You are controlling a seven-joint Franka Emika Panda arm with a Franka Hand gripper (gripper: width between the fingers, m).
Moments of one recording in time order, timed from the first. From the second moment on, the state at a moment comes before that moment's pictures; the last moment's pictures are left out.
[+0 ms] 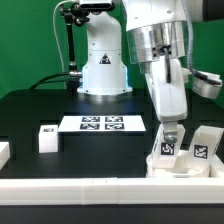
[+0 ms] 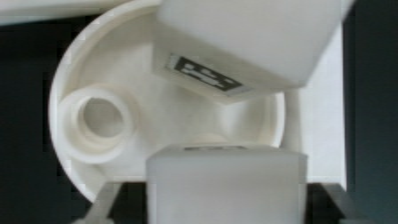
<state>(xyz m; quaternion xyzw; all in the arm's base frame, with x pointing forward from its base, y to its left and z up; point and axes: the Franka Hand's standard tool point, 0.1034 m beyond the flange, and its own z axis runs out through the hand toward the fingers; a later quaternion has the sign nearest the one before) 0.626 0.063 0.074 -0.61 0.79 0.01 0.11</state>
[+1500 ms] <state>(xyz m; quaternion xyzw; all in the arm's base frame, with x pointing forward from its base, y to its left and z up) 0.631 0.059 0.089 -0.65 0.75 0.03 0.13</state>
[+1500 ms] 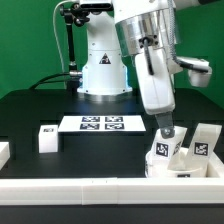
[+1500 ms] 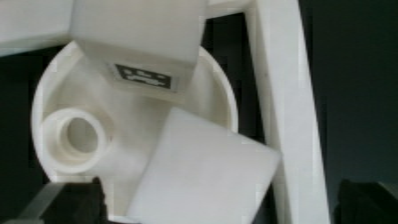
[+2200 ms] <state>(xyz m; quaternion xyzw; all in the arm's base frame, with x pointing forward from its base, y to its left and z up) 0.630 0.061 0.091 -0.89 0.43 -0.02 0.10</state>
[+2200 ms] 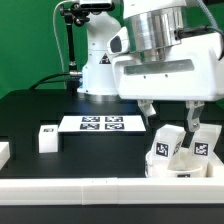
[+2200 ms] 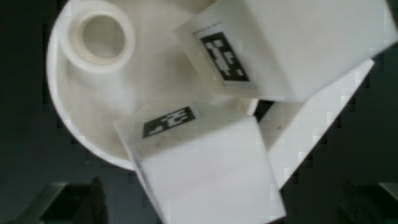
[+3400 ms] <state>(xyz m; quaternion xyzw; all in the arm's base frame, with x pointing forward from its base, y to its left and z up) 0.621 0.056 0.086 -0.99 -0.11 -0.05 0.04</state>
